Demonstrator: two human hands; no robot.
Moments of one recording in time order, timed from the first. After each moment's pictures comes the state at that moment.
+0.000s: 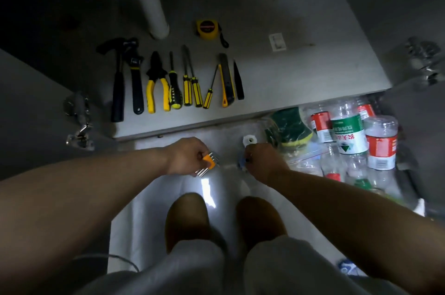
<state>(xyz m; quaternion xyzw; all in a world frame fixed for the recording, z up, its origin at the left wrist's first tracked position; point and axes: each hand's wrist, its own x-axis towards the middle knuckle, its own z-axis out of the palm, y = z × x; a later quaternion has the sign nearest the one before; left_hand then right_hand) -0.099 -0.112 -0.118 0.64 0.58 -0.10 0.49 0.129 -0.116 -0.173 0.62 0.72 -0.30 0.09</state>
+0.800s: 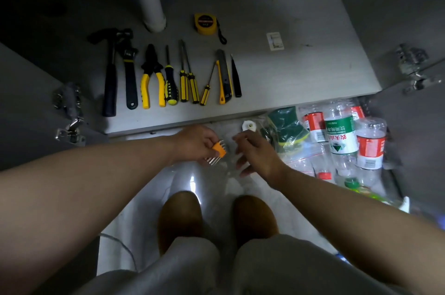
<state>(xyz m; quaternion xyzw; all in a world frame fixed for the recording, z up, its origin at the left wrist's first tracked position) -0.084 -0.102 -0.113 0.53 0.58 0.03 0.61 0.113 -0.124 -0.128 0.64 0.46 -0.60 -0.16</state>
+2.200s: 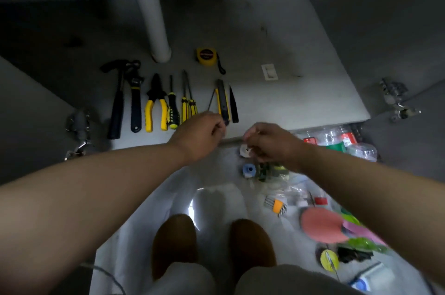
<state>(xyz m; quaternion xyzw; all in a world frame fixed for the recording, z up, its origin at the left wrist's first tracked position) -0.069 -0.062 -0.081 0.73 0.60 0.13 0.30 0.135 -0.056 -0.050 0.63 0.49 -0.60 -0.09</state>
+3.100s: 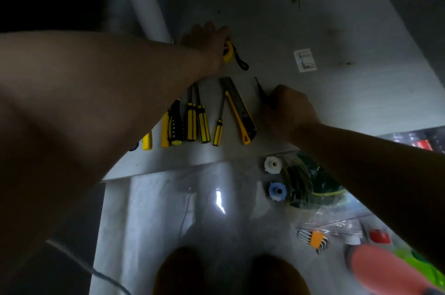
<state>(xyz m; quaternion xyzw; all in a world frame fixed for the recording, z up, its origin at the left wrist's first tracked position) -0.095 0.149 -0.102 0.72 0.68 -0.02 0.15 0.105 0.055 -0.128 0.68 0.67 -0.29 -0.07</state>
